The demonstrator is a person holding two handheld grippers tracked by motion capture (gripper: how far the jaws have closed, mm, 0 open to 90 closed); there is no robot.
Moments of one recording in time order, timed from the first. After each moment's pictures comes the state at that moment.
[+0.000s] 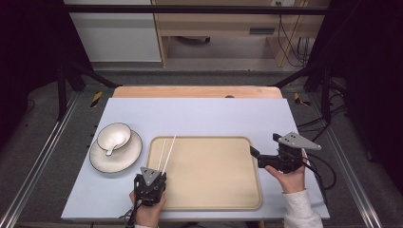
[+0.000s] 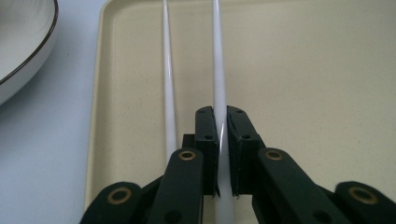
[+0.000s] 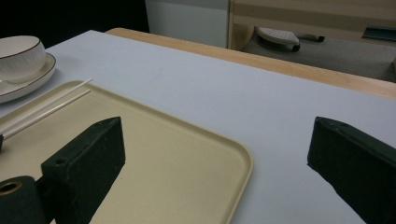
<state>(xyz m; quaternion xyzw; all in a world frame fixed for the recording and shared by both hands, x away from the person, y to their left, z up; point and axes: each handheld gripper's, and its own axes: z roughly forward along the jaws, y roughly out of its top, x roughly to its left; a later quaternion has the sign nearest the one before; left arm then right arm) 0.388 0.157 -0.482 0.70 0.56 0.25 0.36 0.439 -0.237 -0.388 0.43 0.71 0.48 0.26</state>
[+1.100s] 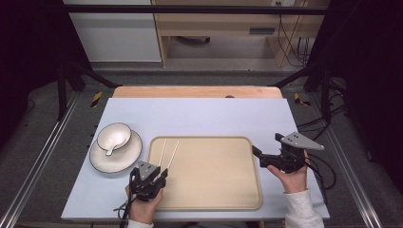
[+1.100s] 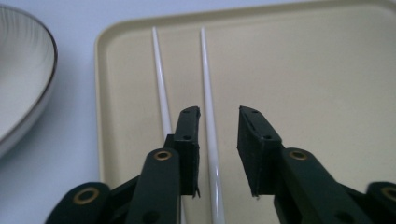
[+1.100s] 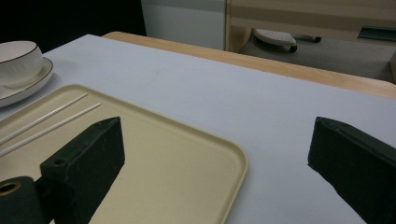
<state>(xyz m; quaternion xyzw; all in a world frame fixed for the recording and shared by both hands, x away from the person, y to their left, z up) 0.398 0.171 -0.451 0.72 0.52 0.24 0.40 0.438 -0.243 -0.387 0.44 0.70 0.49 0.27</state>
